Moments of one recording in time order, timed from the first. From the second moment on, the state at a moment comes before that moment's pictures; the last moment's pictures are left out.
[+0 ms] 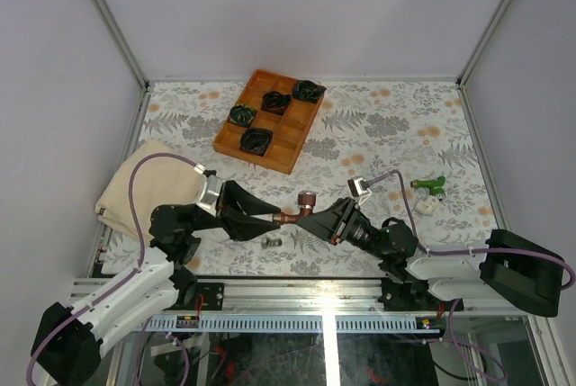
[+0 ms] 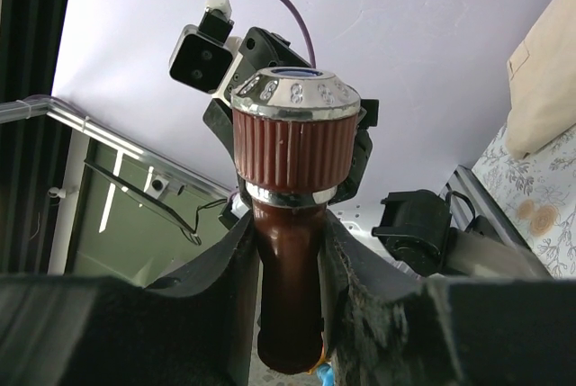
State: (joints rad) left arm -0.59 0.70 0.28 0.96 0.90 -0.60; right arm 1.09 1.15 0.15 1.40 -0.04 1.32
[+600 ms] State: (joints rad) left arm -0.60 0.62 0.35 0.29 0.26 -0.71; right arm 1.09 0.76 0.28 0.48 0.24 1.01
